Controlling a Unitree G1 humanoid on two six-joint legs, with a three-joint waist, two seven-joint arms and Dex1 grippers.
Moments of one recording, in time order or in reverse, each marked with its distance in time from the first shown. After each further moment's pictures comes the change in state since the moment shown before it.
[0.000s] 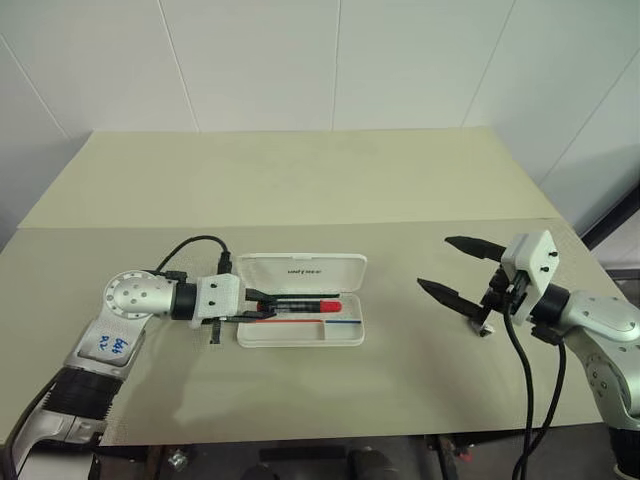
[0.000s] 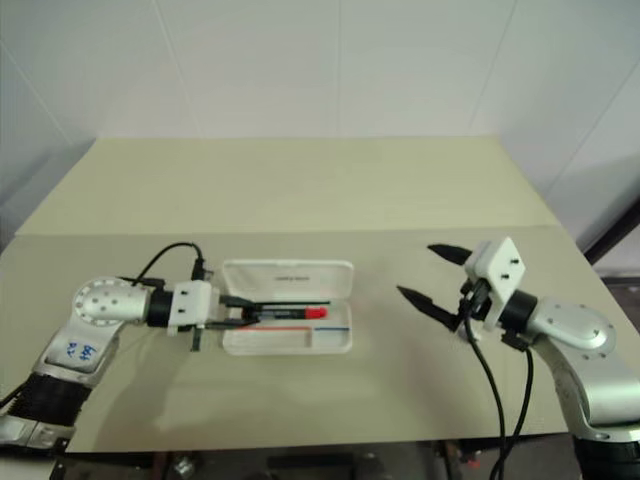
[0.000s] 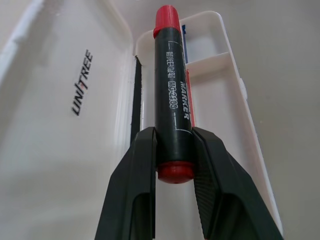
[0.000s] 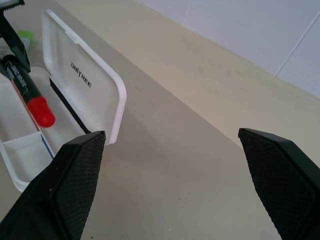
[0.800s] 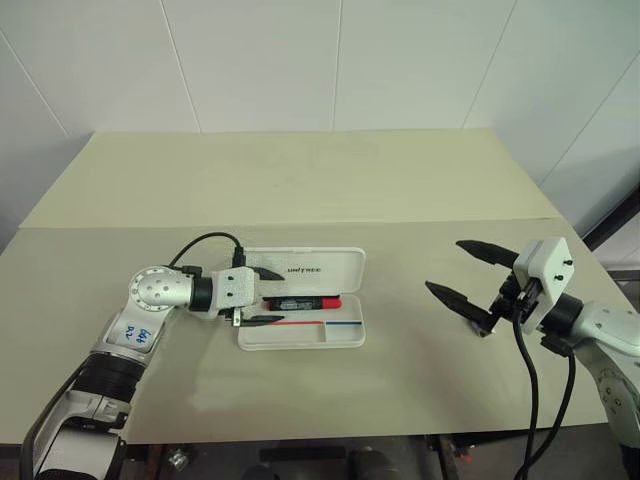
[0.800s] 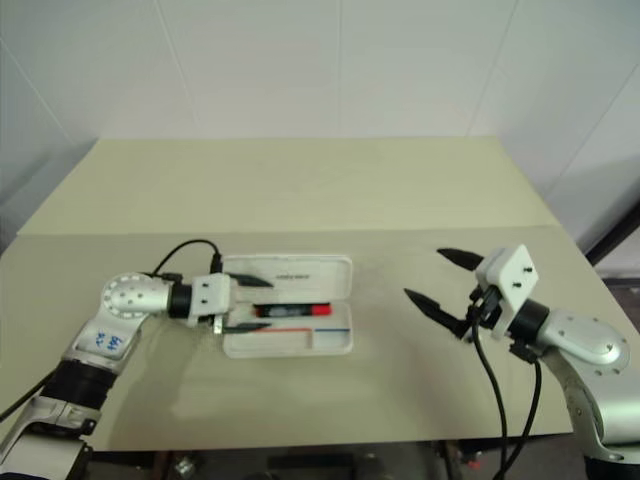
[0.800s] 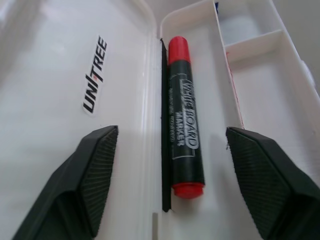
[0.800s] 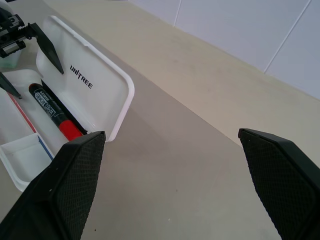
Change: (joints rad) left arm -0.060 -0.076 -0.020 0.110 0.056 -0.045 0.053; right arm 0.062 0.000 -0.040 -0.051 0.024 0.014 -0.026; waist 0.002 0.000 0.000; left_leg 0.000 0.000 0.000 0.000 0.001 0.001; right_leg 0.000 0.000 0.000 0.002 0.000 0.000
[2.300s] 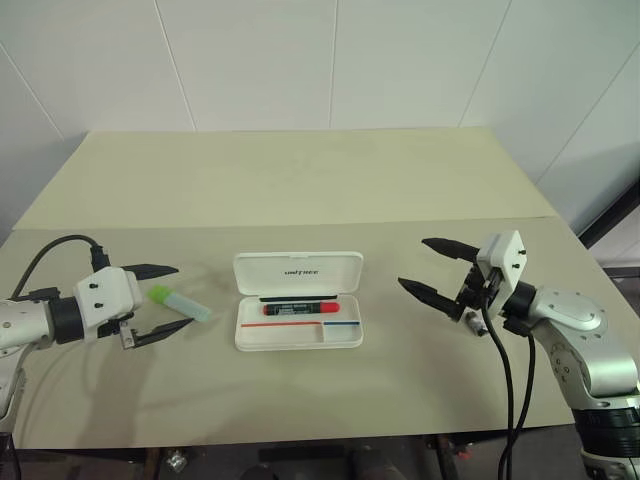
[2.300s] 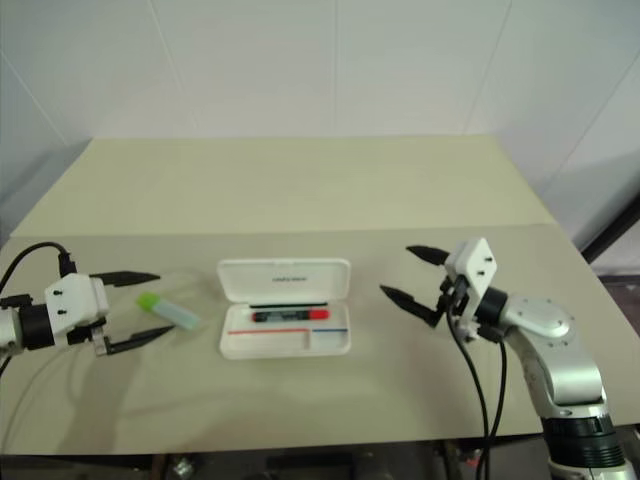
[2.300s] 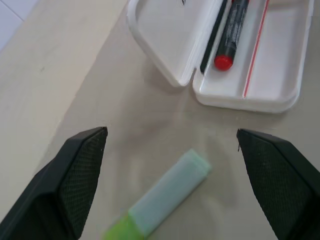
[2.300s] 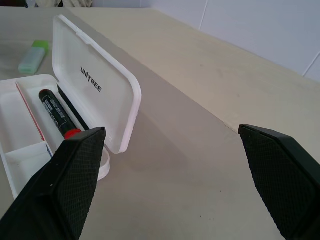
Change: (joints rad) left arm 0.481 0.304 0.515 -0.249 -0.197 0.129 0.016; right arm -0.172 0.081 0.156 0.235 -0.048 -0.106 0.097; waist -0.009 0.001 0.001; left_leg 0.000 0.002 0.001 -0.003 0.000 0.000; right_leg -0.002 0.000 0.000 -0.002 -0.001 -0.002
